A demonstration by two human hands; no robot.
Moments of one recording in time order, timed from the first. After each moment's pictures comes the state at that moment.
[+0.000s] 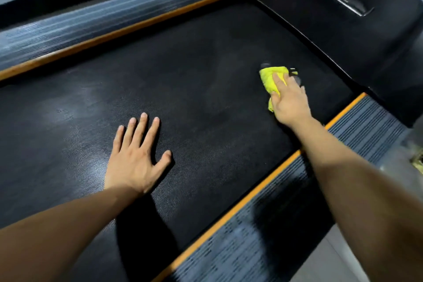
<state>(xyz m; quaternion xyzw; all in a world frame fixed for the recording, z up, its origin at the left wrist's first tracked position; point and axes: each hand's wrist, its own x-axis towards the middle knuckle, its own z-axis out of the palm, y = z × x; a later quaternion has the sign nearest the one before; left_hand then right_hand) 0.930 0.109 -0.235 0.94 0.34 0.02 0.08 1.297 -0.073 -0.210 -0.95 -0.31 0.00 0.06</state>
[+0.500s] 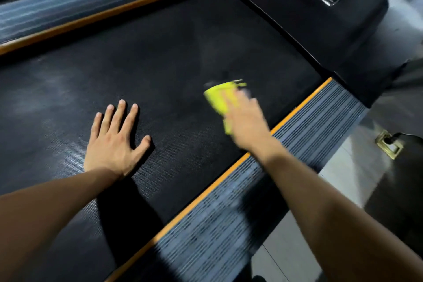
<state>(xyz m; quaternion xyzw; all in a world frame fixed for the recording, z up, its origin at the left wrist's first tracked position) 0.930 0.109 -0.233 0.93 0.34 0.04 0.10 1.189 -0.093 -0.207 -0.89 -0.45 -0.03 -0.01</state>
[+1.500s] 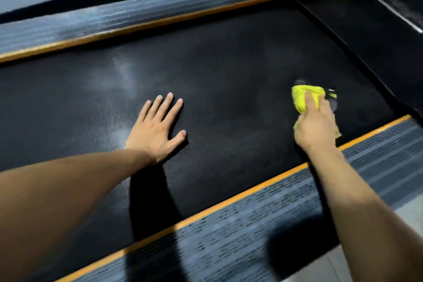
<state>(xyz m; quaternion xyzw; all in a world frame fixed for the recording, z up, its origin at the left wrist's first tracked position) 0.932 0.104 -0.232 0.94 0.34 0.01 0.07 1.259 -0.096 -0.207 -0.95 -0.29 0.03 0.12</state>
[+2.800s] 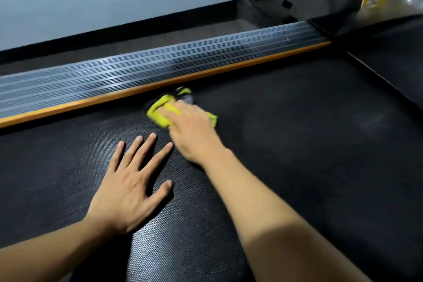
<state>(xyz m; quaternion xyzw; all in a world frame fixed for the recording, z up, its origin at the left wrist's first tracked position) 0.847 0.255 -0.227 0.93 0.35 0.02 0.11 1.056 0.264 -0.231 -0.74 -0.65 0.03 0.17</state>
